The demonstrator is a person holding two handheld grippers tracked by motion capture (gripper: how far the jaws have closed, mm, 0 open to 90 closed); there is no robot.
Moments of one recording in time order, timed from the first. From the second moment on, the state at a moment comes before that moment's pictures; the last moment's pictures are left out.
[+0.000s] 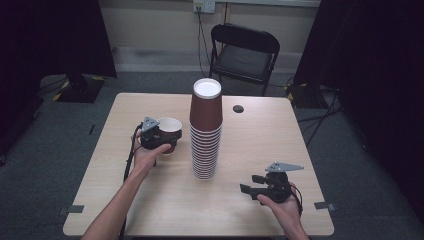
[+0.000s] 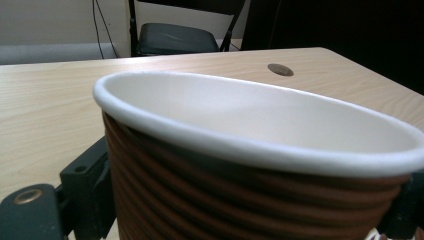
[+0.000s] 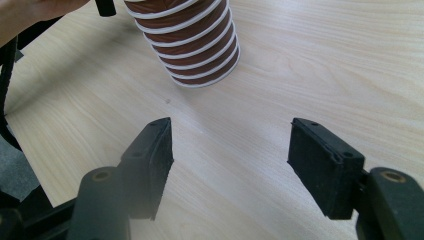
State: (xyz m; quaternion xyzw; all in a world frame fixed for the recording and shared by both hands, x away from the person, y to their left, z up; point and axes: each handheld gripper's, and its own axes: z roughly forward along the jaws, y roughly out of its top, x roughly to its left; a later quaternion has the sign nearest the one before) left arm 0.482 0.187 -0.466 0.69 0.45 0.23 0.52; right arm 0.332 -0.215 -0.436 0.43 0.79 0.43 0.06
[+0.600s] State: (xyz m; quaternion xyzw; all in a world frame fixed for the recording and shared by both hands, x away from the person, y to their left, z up) left arm 0.467 0.214 -0.473 0.69 0.45 0.21 0.52; right arm 0.332 -0.214 -0.436 0.43 0.79 0.43 0.06
